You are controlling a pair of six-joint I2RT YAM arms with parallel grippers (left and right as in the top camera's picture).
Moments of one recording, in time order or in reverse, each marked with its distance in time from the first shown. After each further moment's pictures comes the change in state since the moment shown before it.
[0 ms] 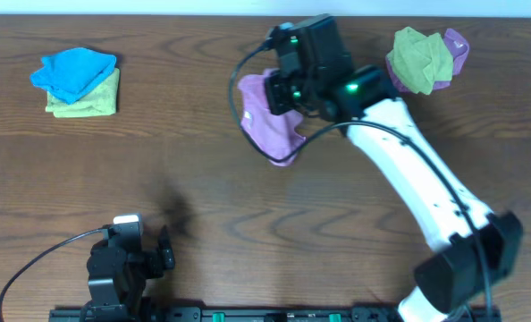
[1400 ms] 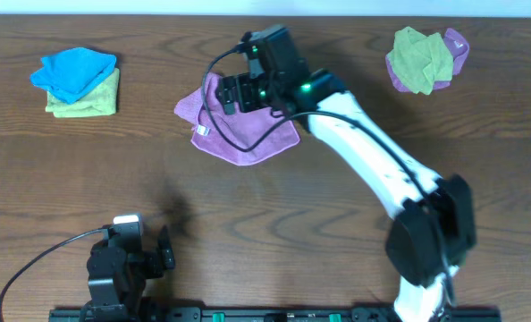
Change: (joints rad) left arm 0.000 0.000 0.000 0.000 0.000 0.000; right arm 0.043 0.145 0.034 0.103 -0.002 0.206
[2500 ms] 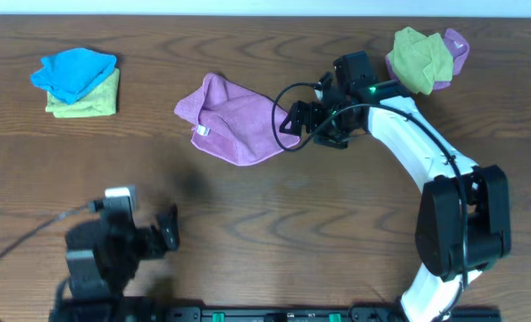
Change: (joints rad) left arm 0.000 0.438 0.344 0.069 0.220 -0.153; right arm -0.293 -0.037 -0.333 -0.122 -0.341 0.088
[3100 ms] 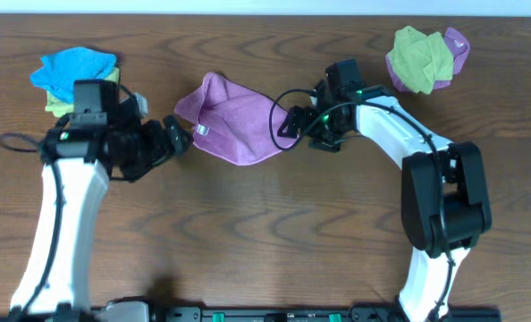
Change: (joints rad) left arm 0.000 0.967 0.594 -0.122 0.256 -0.265; right arm 0.000 0.145 -0.004 0.109 0.000 0.023
